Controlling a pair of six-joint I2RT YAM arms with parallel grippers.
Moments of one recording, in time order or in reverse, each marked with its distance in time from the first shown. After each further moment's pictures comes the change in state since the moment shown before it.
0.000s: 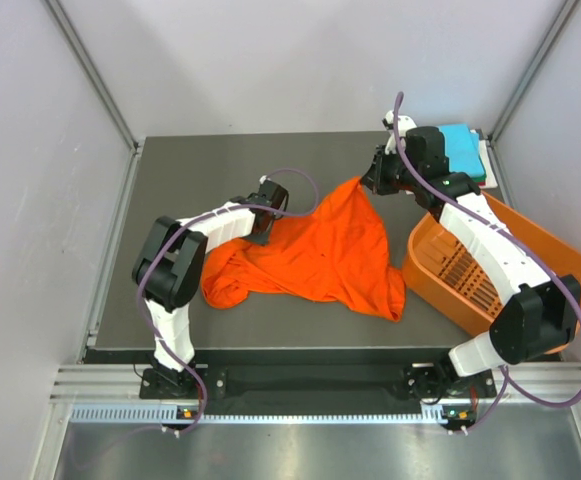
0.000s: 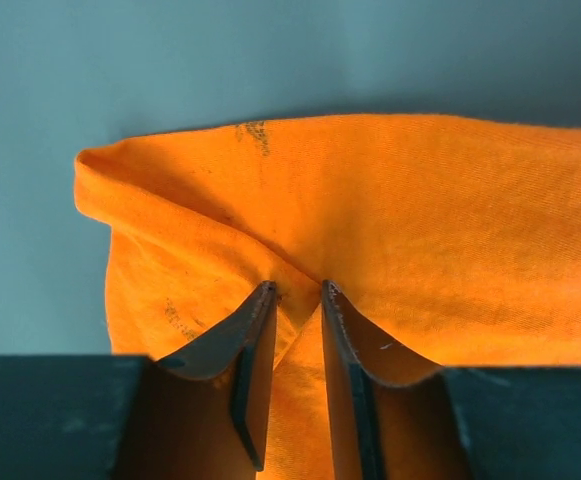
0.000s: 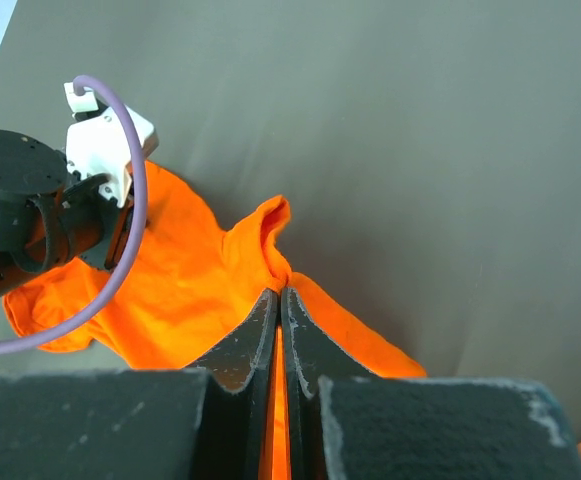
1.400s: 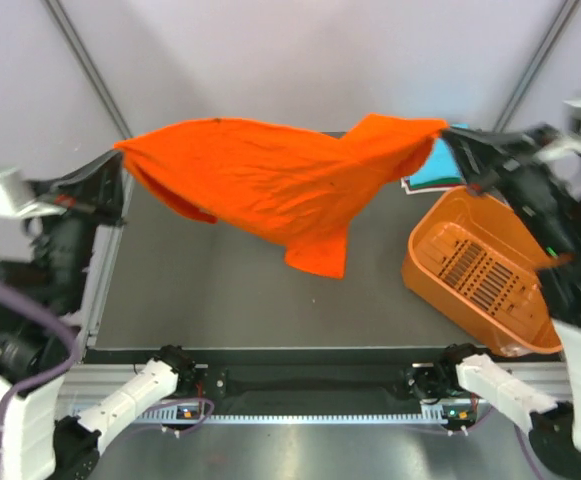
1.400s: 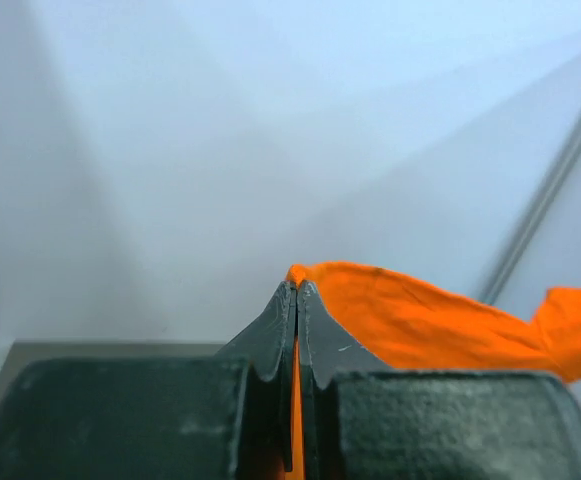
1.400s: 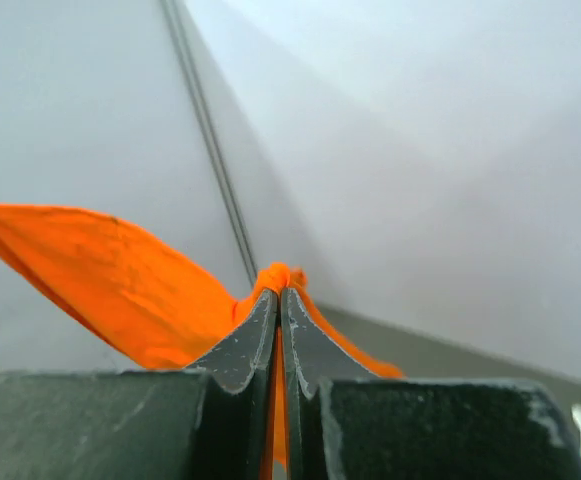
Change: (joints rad) left arm -0.002 -1.183 0.286 0.096 0.087 -0.023; right arm -0.001 -0.551 0.229 0.060 -0.010 0.069
